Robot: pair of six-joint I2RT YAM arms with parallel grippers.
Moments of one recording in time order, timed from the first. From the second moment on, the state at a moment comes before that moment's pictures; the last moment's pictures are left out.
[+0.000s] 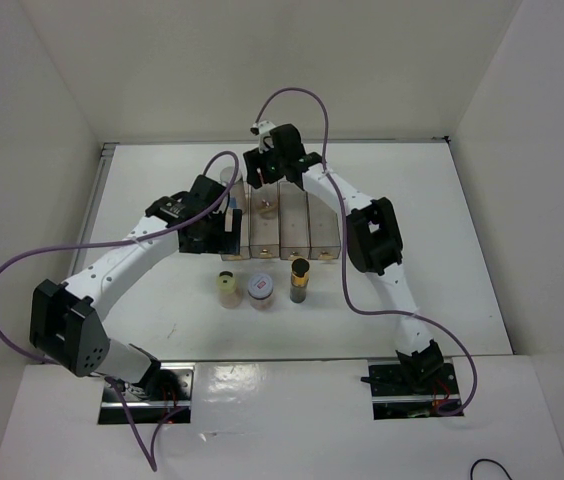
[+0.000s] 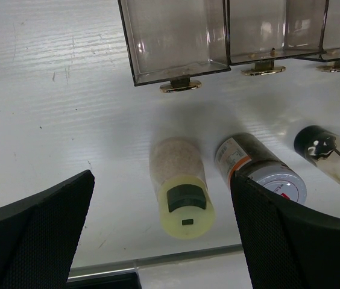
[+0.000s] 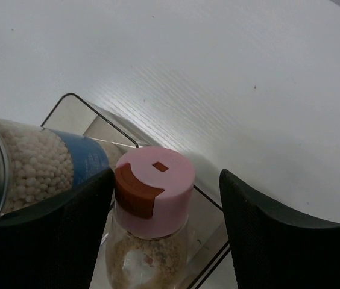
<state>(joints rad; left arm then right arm) -0.48 1.44 1.24 -0.87 -0.11 -0.43 0.52 2.48 2.21 -0.32 -0.22 0.02</state>
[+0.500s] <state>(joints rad) -0.48 1.44 1.23 -0.87 -0.11 -0.43 0.52 2.49 2.25 -0.33 -0.22 0.02</state>
